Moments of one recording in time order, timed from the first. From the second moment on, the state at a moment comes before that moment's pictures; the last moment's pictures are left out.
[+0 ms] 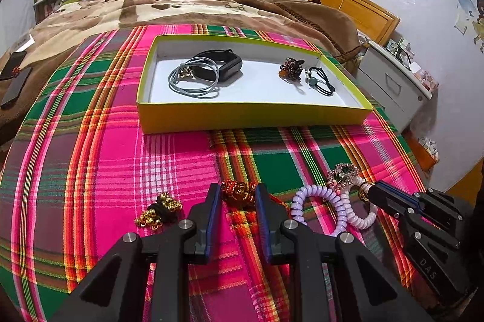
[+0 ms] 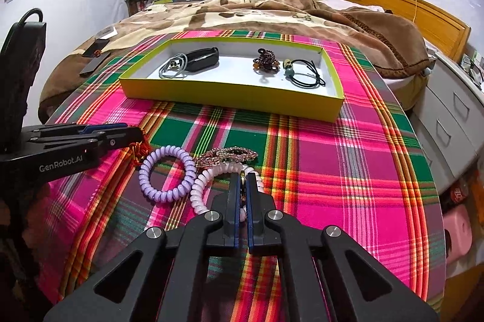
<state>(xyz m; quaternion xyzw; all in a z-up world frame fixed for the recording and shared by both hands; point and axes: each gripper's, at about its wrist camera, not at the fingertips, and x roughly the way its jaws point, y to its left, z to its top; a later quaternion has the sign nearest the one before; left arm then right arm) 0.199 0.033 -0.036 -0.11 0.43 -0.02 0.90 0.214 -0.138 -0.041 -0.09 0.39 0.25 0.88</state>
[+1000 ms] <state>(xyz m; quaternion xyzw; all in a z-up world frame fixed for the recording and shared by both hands) 0.183 0.035 -0.022 -0.08 0.40 -0.05 0.91 0.203 -0.151 -0.026 -0.06 0.38 0.25 0.89</state>
